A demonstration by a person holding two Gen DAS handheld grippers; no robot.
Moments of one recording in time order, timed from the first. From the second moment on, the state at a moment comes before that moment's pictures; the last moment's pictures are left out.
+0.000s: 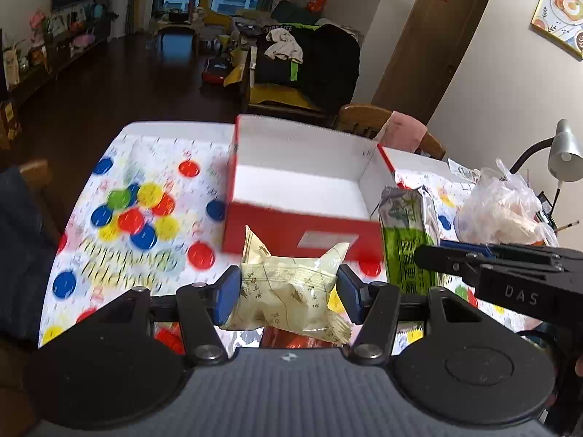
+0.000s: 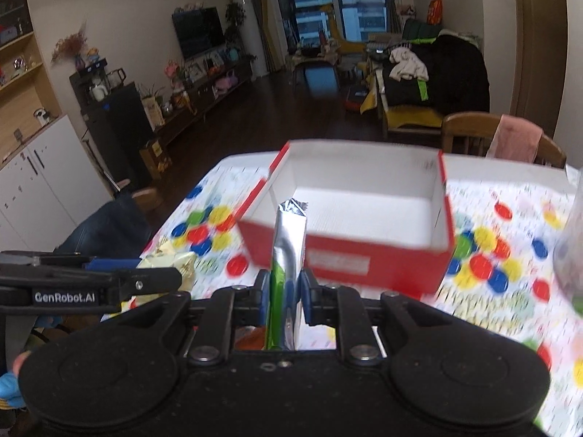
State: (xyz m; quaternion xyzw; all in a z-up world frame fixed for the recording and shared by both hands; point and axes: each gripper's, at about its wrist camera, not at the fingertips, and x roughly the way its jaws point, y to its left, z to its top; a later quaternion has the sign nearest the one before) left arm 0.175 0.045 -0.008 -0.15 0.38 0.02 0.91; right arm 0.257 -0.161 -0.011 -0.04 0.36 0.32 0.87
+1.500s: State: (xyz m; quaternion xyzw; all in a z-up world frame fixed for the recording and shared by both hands) left arm 0.435 0.018 -0.101 -0.05 0.53 0.09 0.84; right arm 0.473 -0.115 -0.120 -0.08 0.51 0.30 0.80
